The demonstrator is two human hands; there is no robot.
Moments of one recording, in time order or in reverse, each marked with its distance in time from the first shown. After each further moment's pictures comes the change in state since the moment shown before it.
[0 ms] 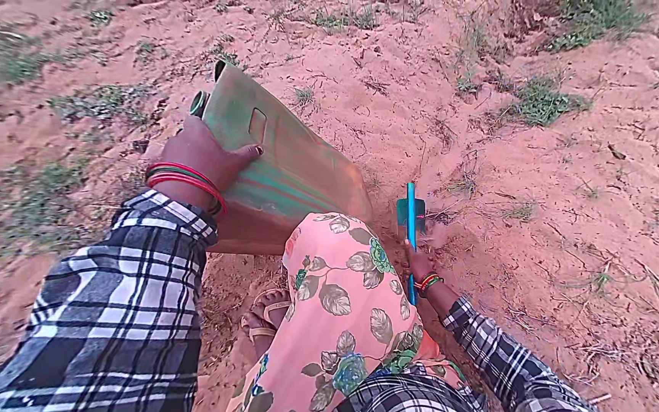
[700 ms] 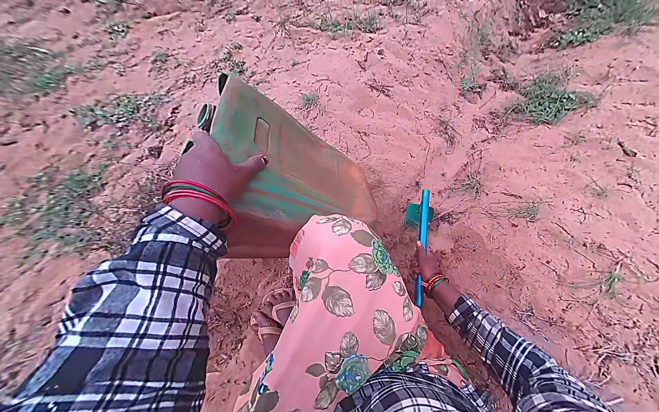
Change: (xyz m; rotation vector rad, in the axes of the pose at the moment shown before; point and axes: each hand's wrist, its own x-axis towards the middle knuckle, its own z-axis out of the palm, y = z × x) left_hand -0.010 -0.014 0.004 -0.026 0.003 -0.011; right_hand 0.012 0.015 -0.008 -0.010 0.079 0.006
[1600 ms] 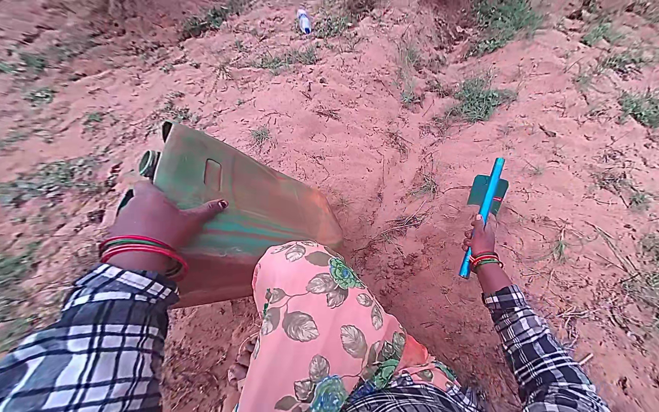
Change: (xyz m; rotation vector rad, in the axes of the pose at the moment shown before) left_hand 0.043 -0.011 0.033 0.038 0.077 0.164; right_hand -0.010 -0.054 -0.192 0.331 0.542 -0.220
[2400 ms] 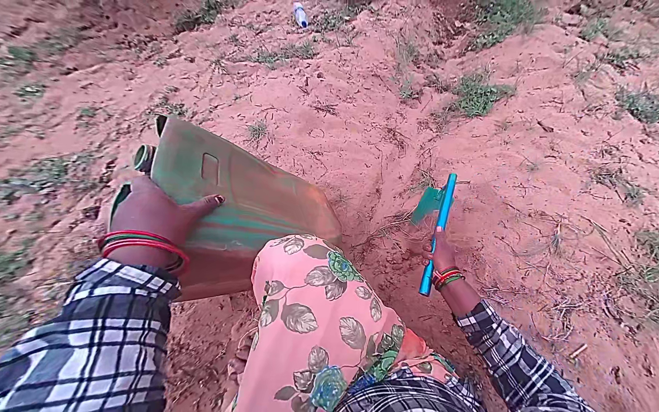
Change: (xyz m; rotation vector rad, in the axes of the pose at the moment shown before) left_hand -0.003 -0.001 0.003 -0.031 0.000 -0.019; right_hand -0.087 0.024 0.056 0.208 -0.215 0.198
